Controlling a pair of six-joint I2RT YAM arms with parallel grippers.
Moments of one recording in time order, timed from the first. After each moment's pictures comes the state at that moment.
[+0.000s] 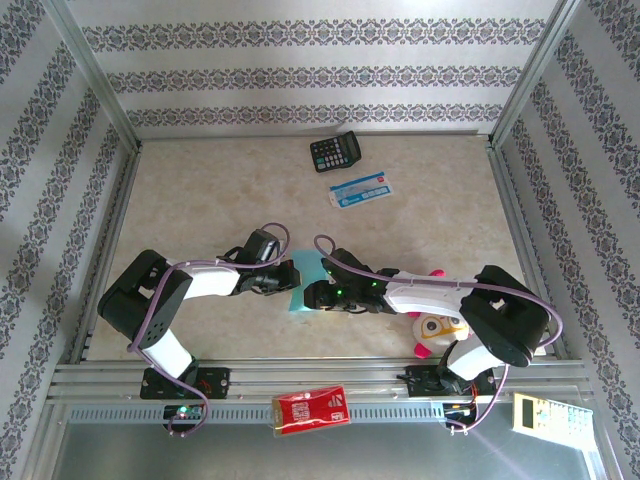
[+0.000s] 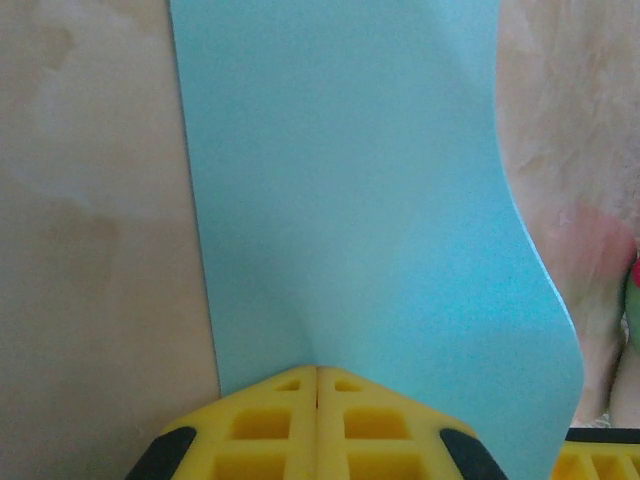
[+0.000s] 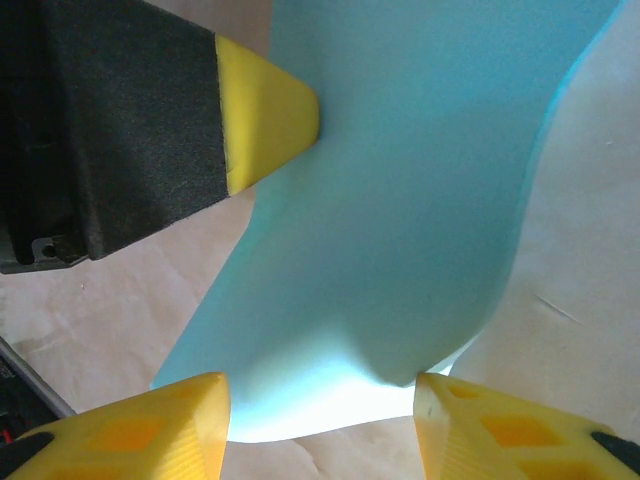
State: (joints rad) left arm -0.54 1.64 0.64 0.06 0.42 -0.79; right arm 0.91 1.52 0.69 -0.09 -0.23 0.89
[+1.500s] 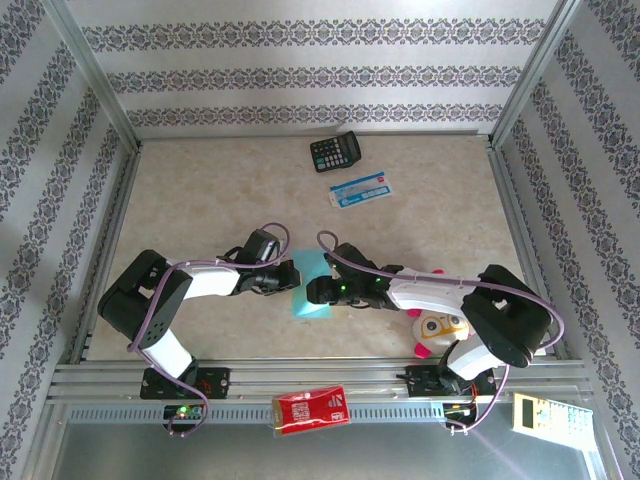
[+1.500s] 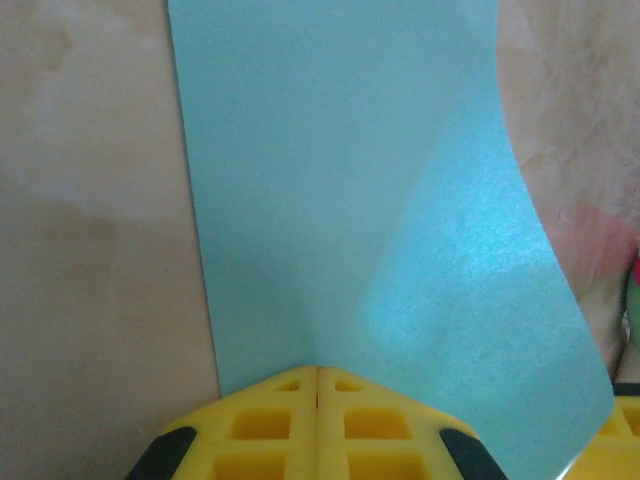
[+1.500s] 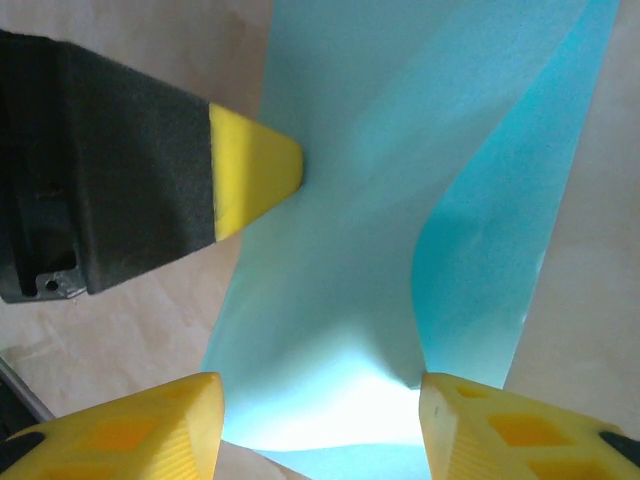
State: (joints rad) left arm -0.54 1.64 0.64 0.06 0.42 -0.78; right arm 0.85 1.52 0.69 -0.08 -0.24 0.80
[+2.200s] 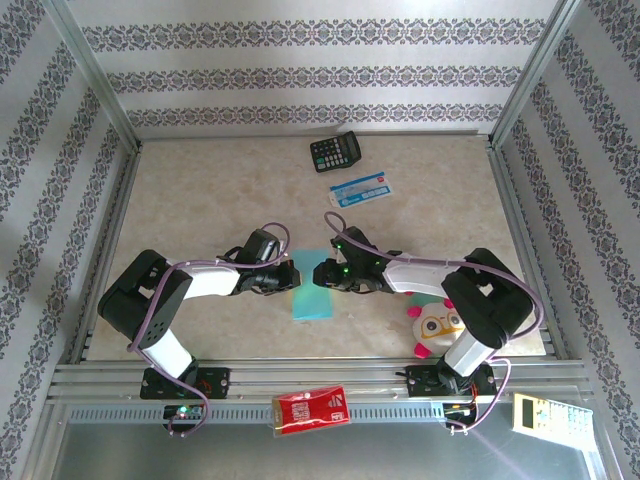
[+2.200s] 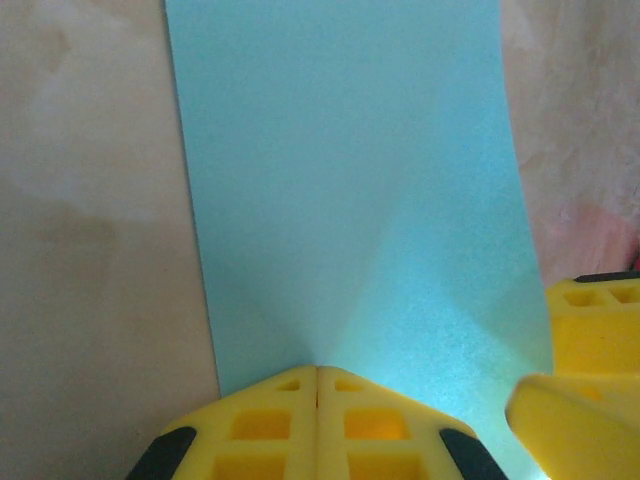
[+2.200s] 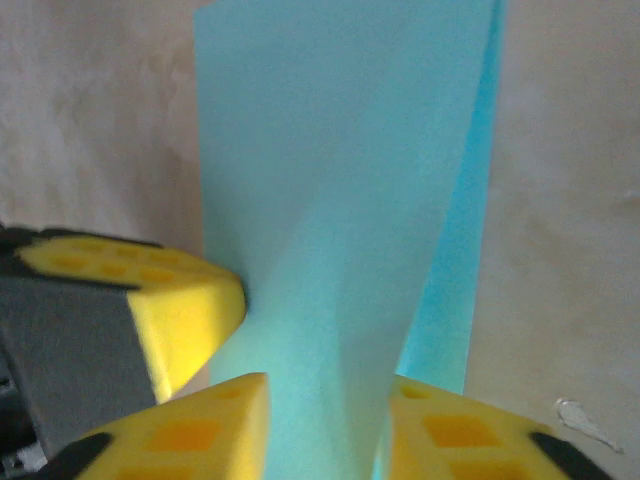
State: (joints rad) left arm -0.54 1.64 0.65 0.05 0.42 -0.78; right arm 0.72 1.65 0.76 -0.03 -0.33 0.86
